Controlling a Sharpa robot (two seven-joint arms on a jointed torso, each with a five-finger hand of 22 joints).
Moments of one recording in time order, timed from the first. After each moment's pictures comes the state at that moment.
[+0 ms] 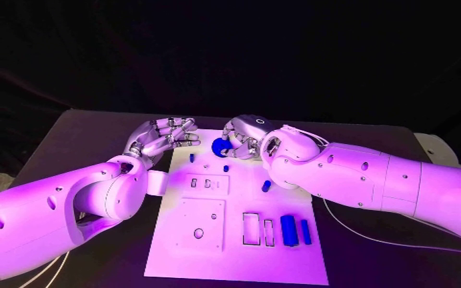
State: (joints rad) left arm 1.18 -0.93 0.00 1.65 -0.01 -0.42 0.45; left_hand 1.51 -0.10 0.21 0.27 0.19 0.82 0.21 0.26 0.17 1.01 0.18 0.08 0.07 1.00 0.13 0.33 0.28 0.18 0.93 0.24 0.32 0.09; right arm 1.31 -0.50 -0.11 1.33 -1.52 -0.42 -0.20; right_hand 1.28 -0.20 0.38 0.18 0.21 0.92 0.15 0.28 0.42 1.47 0.07 1.57 1.31 1.46 0.00 1.56 1.31 0.02 1.46 0.11 1.56 1.31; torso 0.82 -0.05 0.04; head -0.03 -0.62
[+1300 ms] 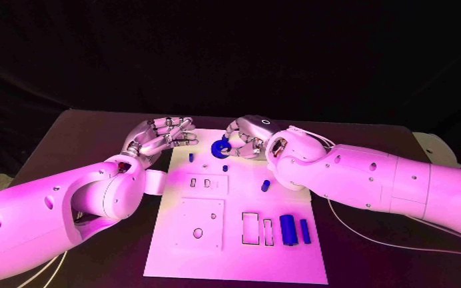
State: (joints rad) left arm 1.18 -0.94 0.00 1.65 -0.01 -0.42 0.45; left_hand 1.51 -0.10 0.21 0.28 0.19 0.82 0.21 0.26 0.17 1.01 0.18 0.08 0.07 1.00 0.13 0.33 0.28 0.18 0.93 0.24 0.32 0.09; right arm 1.31 -0.55 -0.12 1.36 -1.49 -0.45 -0.18; right_hand 1.25 -0.17 0.22 0.28 0.16 0.86 0.18 0.18 0.40 1.47 0.10 1.56 1.31 1.47 0.02 1.56 1.31 0.02 1.47 0.12 1.55 1.31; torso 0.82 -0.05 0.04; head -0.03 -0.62
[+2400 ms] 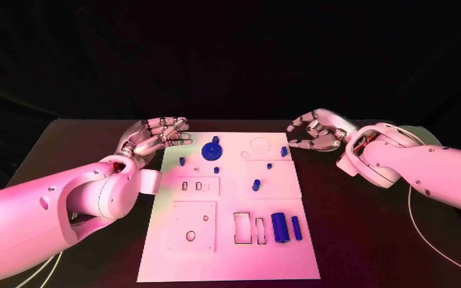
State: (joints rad) left arm 1.18 -0.94 0.00 1.62 -0.01 -0.42 0.45; left_hand 1.51 -0.10 0.22 0.27 0.19 0.82 0.21 0.26 0.17 1.01 0.18 0.08 0.07 1.00 0.13 0.33 0.28 0.18 0.93 0.24 0.32 0.09; right arm 1.31 -0.96 -0.10 1.41 -1.07 -0.35 0.18; right_hand 1.38 -0.17 0.26 0.19 0.17 0.86 0.17 0.16 0.39 1.47 0.09 1.54 1.31 1.46 0.02 1.56 1.31 0.02 1.47 0.12 1.53 1.31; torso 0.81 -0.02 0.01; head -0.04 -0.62
